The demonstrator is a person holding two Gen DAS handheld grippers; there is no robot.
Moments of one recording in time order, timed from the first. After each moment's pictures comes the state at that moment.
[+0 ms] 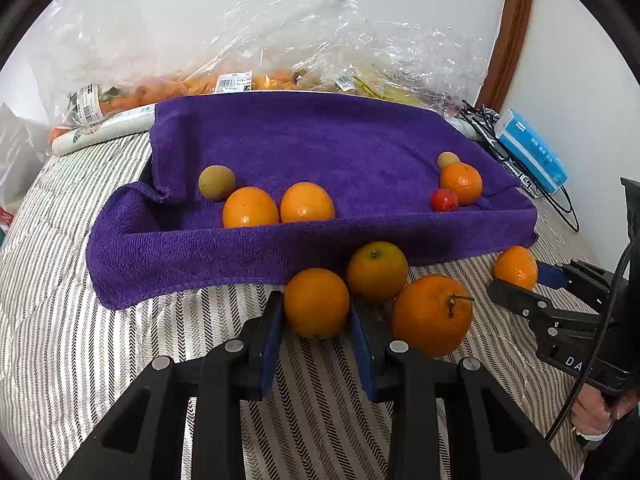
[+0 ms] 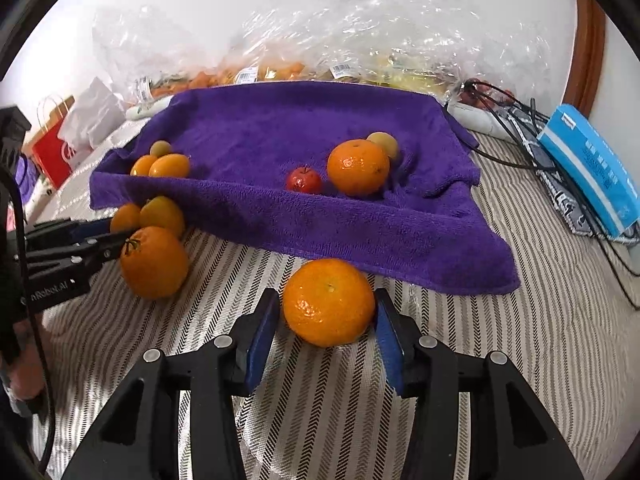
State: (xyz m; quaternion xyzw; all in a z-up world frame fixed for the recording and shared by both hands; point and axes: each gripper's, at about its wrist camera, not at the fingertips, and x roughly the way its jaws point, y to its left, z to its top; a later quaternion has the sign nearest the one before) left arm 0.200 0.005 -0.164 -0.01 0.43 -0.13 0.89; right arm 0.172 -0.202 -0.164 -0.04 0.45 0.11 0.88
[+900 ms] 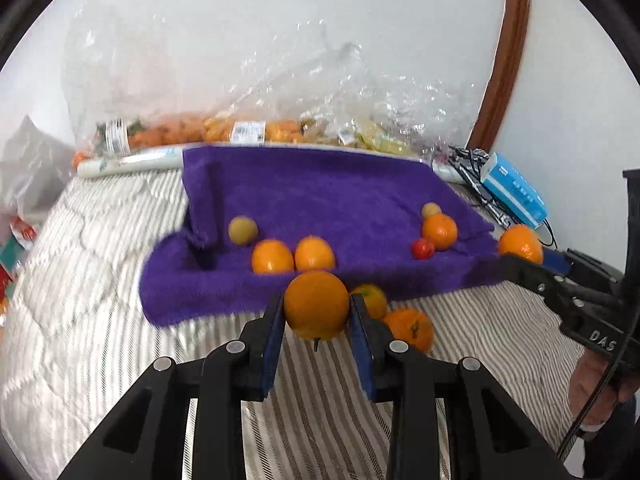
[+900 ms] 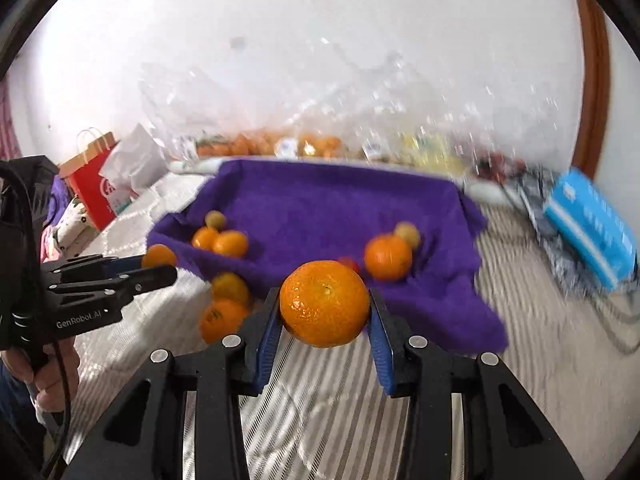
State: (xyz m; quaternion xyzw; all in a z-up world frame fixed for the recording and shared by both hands) left arm 0.175 0.028 -0.112 -0.04 0.38 -0.12 0.92; right arm 0.160 -0.197 -0.096 -0.01 0.36 0.17 0.92
